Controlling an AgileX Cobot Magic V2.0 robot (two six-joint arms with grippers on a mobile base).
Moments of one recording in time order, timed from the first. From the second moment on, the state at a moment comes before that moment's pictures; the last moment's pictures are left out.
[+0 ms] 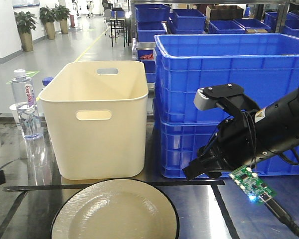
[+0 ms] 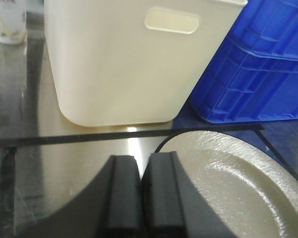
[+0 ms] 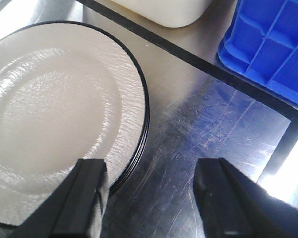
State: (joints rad) left arm 0.10 0.88 -0.74 -1.10 0.53 0.88; right arm 0.34 1.50 -1.53 0.32 1.06 -0.36
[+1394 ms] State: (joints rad) left arm 0.10 0.39 -0.46 -0.30 0.30 0.11; right arm 0.34 1.50 -1.53 0.32 1.06 -0.37
